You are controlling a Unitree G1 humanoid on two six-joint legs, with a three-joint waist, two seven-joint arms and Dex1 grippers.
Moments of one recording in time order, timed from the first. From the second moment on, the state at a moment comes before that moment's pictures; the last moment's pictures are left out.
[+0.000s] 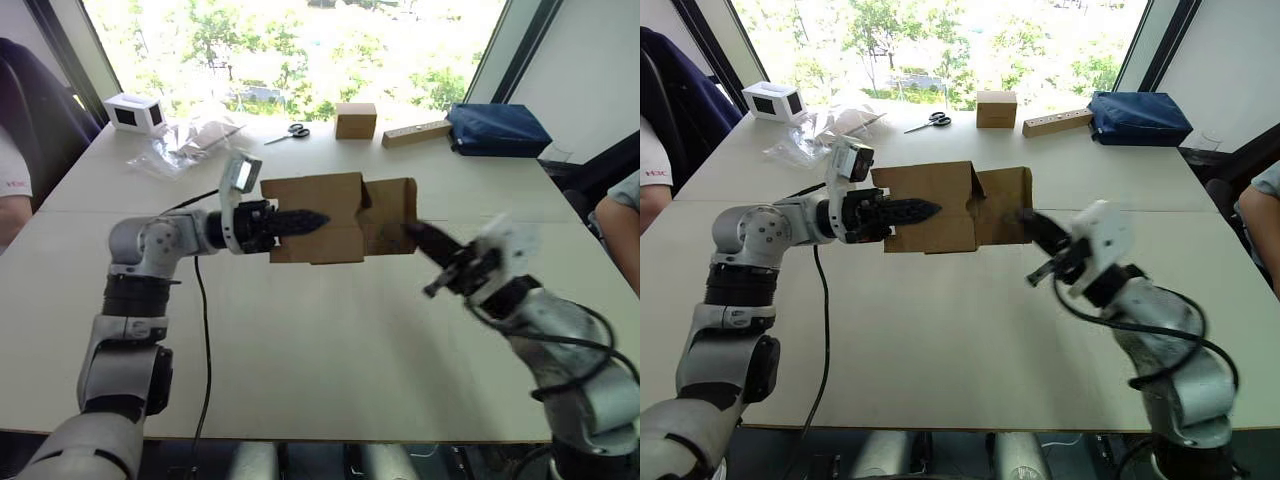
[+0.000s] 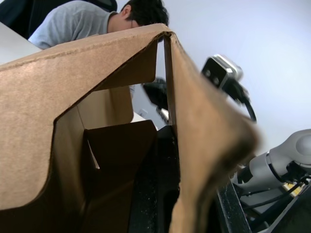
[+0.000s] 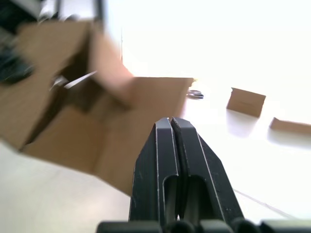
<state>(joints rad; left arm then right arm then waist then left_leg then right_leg) -0.85 0.47 0.07 0.22 -0.81 1.09 -1.26 -0.08 -0.46 -0.38 -0.72 0.71 0.67 0.41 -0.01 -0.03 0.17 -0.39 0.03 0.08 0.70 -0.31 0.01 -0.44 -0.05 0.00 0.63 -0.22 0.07</state>
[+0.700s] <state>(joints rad) -0.87 0.45 0.07 0.18 -0.89 1.13 -1.21 -0.23 -0.22 -0.42 -0.31 1.44 0.79 0.28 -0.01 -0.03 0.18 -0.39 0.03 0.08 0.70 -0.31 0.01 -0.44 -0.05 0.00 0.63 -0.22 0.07</state>
